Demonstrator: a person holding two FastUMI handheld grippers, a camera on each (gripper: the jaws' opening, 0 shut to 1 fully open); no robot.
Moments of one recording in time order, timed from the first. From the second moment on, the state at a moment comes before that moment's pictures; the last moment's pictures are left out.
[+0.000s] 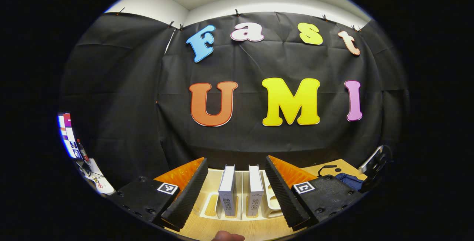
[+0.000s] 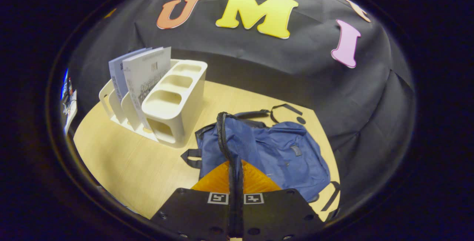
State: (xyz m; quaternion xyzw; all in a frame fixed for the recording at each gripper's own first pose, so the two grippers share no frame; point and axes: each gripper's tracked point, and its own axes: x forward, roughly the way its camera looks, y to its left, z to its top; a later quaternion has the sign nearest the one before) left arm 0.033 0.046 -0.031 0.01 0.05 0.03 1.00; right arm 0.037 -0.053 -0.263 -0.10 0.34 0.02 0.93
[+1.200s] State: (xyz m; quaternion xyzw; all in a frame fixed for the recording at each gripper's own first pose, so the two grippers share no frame) left arm 0.144 -0.008 -0.158 -0.06 0.51 -0.09 0.86; right arm 0.061 -0.254 -0.166 -0.06 0.31 -0.01 0.95
